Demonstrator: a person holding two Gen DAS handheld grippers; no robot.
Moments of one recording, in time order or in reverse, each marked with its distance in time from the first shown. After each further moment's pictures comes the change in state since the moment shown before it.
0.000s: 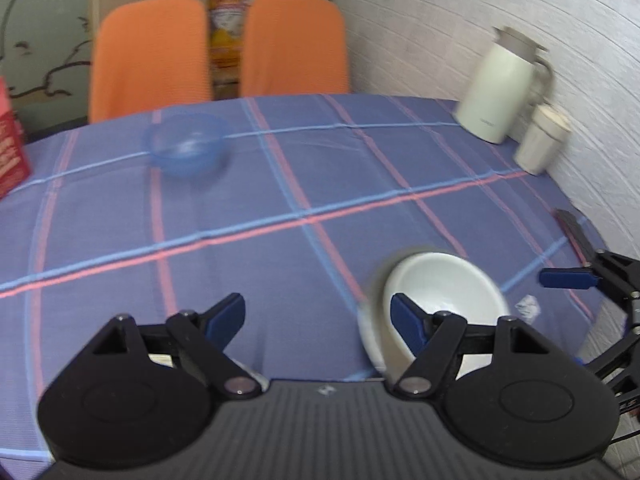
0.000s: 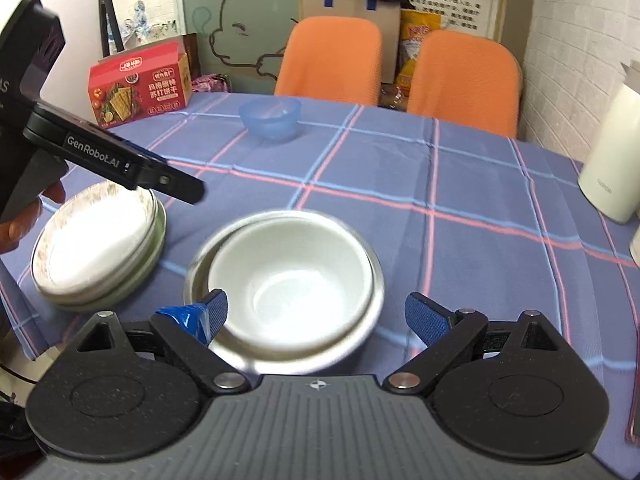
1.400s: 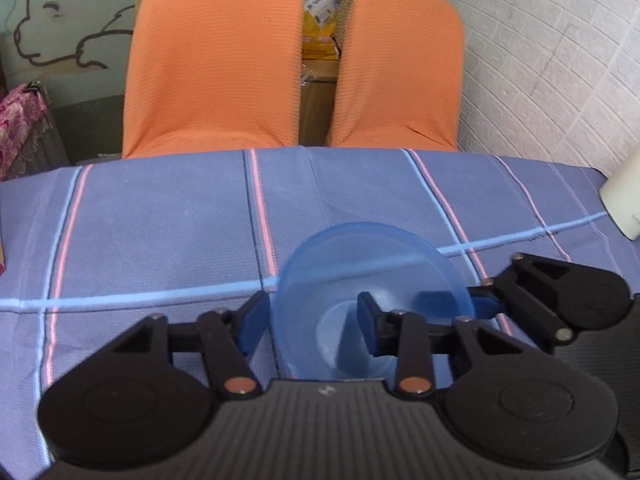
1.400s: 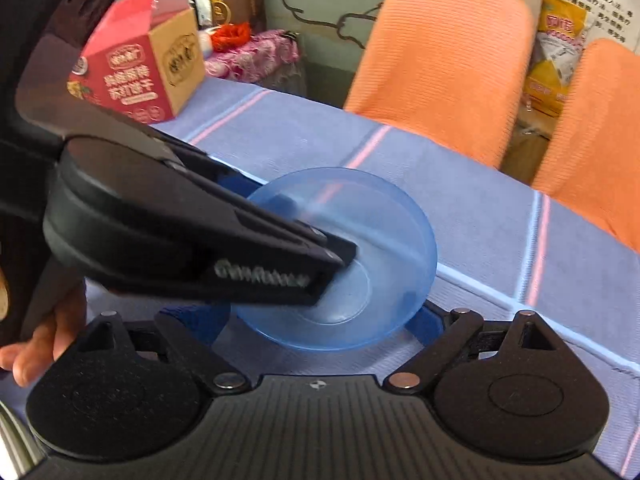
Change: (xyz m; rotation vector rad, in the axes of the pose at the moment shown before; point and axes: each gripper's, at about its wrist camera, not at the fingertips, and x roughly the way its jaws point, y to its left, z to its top) left arm 0.175 0.165 0.144 -0.123 0.034 0.053; right arm 0.258 0.053 0.171 -0.189 0.169 0.252
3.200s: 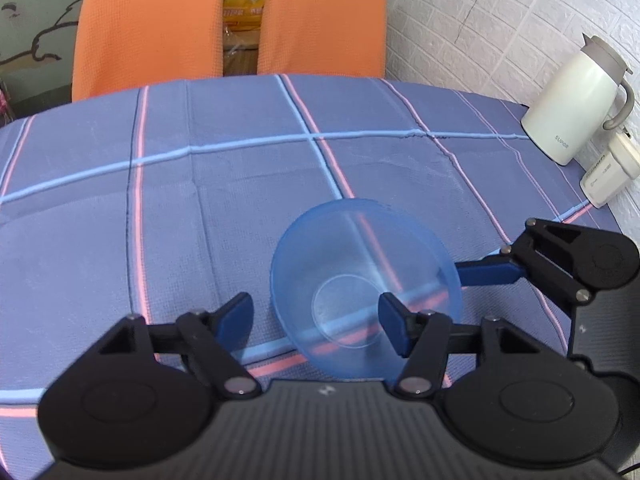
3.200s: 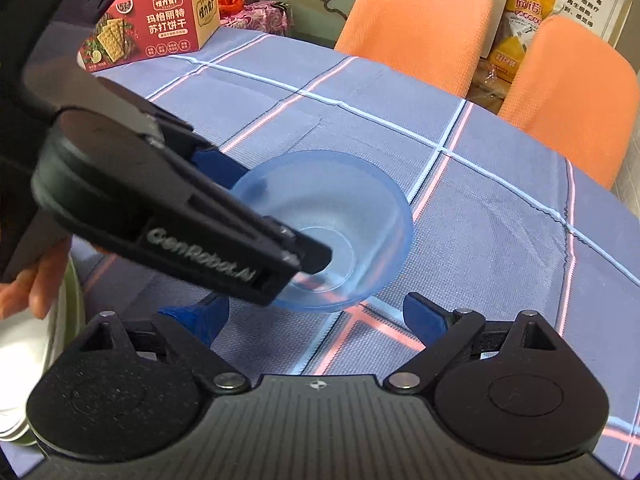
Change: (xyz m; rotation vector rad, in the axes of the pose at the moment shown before) left arm -0.038 -0.091 -0.080 0.071 0.071 -0.091; right arm -0.080 -0.001 -0.086 -0.025 0.081 -0.085
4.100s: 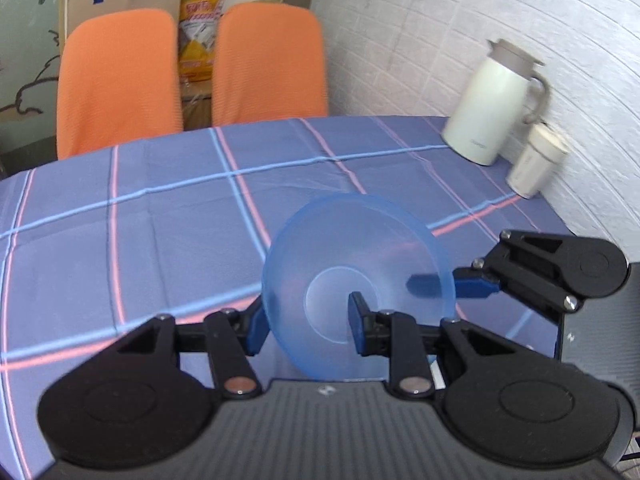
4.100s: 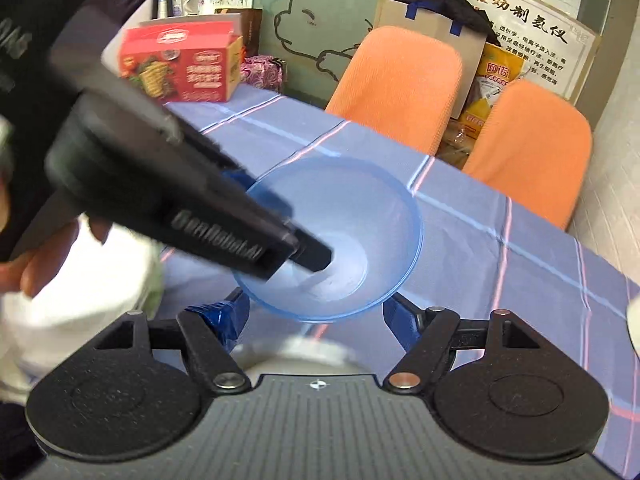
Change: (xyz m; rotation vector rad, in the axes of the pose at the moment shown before) left arm -0.092 -0.090 -0.045 0.115 -0.119 -0.053; right arm -0.112 0.041 -0.065 -0.048 -0.187 -0.082
